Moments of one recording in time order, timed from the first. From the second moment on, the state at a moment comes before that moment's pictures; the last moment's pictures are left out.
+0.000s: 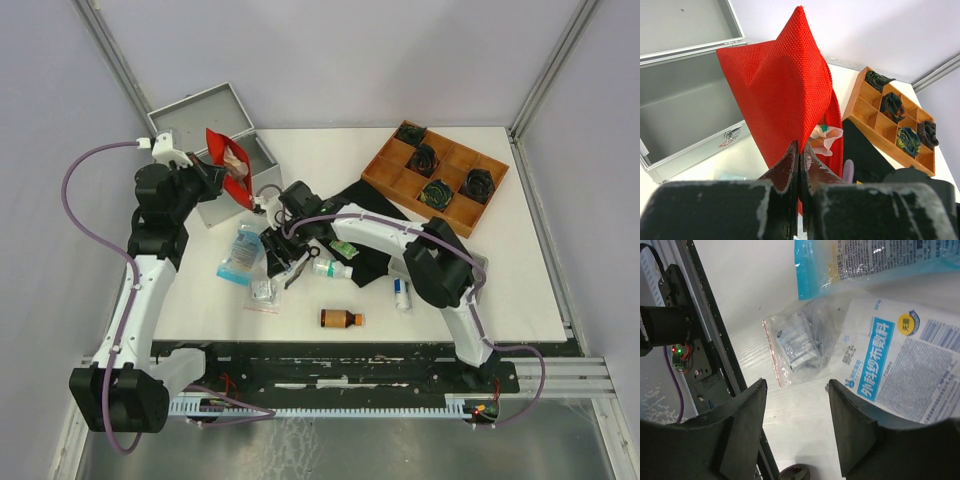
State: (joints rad) left arm -0.02 1.06 0.98 -0.07 0.23 -0.41; right arm 0.88 2.12 1.69 -0.48 -0.57 0.13
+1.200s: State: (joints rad) left arm -0.01 1.06 0.97 -0.07 0.27 -0.40; right arm 0.92 2.38 1.89 -0.56 -0.69 0.07
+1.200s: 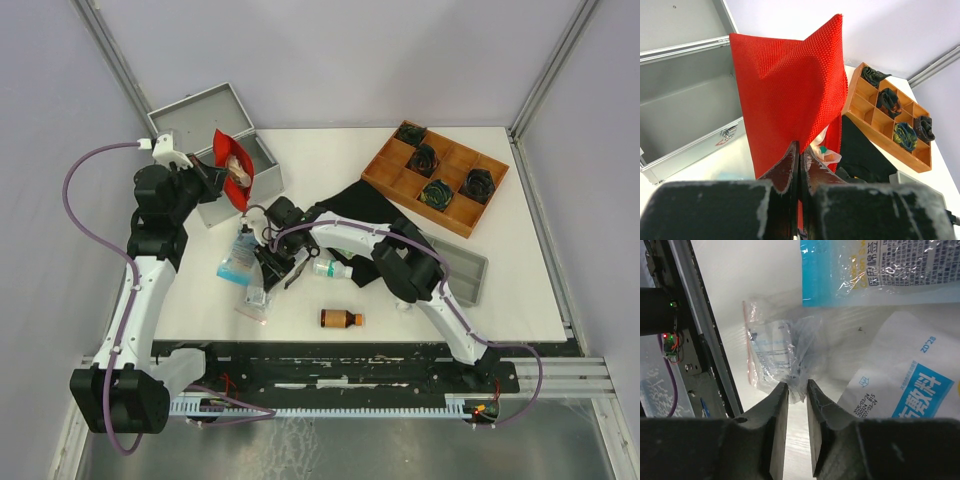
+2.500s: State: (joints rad) left arm -0.01 1.13 0.89 0.01 0.47 -0.45; right arm 0.77 1.64 1.63 -0.83 -0.53 -0.19
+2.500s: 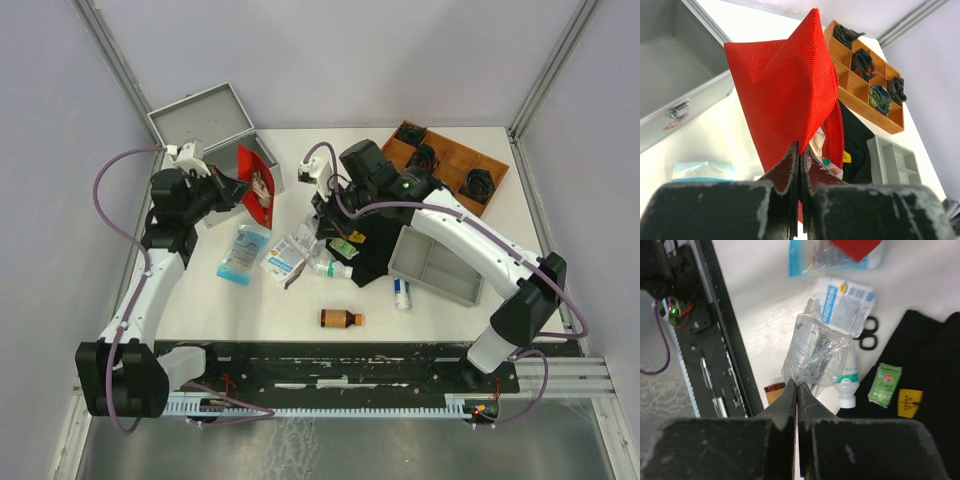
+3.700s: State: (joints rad) left arm -0.29 1.16 0.81 0.11 0.42 -0.47; right arm 0.77 1.66 1.83 -0.76 -0.02 0.03
